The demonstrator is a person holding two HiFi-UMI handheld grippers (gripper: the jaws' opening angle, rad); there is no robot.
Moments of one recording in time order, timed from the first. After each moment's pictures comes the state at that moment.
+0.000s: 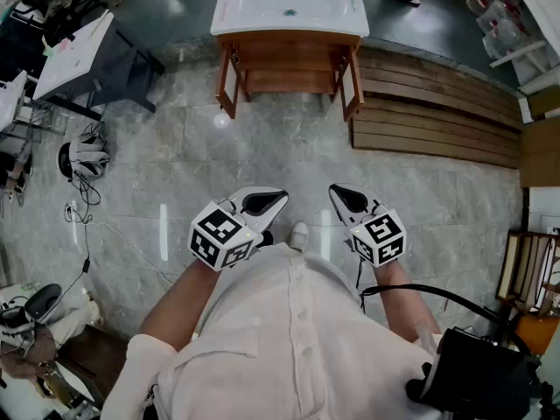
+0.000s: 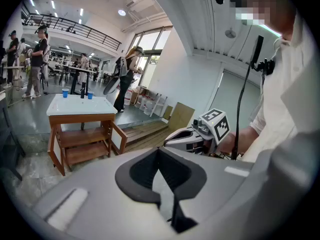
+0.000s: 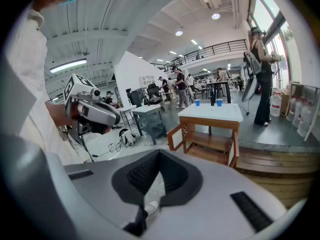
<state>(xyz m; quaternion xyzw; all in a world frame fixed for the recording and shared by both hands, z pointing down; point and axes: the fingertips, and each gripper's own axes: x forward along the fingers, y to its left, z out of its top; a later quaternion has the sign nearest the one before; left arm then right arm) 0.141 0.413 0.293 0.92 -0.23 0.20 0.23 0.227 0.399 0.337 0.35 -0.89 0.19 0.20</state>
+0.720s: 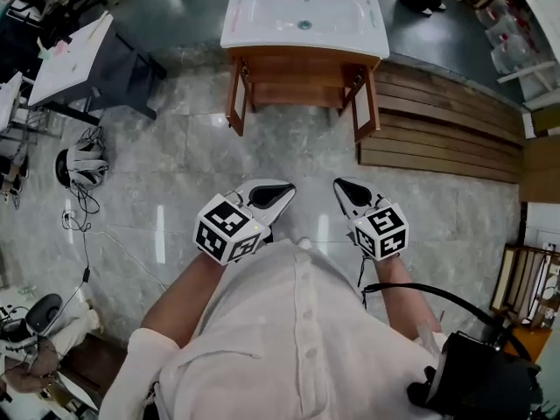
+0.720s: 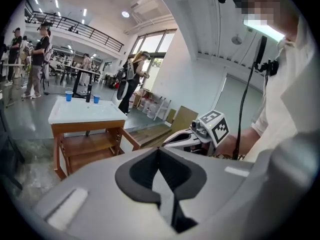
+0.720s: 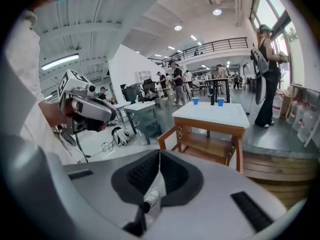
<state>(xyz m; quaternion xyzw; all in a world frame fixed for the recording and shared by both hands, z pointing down) 0.111 0.291 0.299 0.93 -0.23 0.18 0.23 0.196 0.275 0.351 0.37 -0.88 0.20 0.23</state>
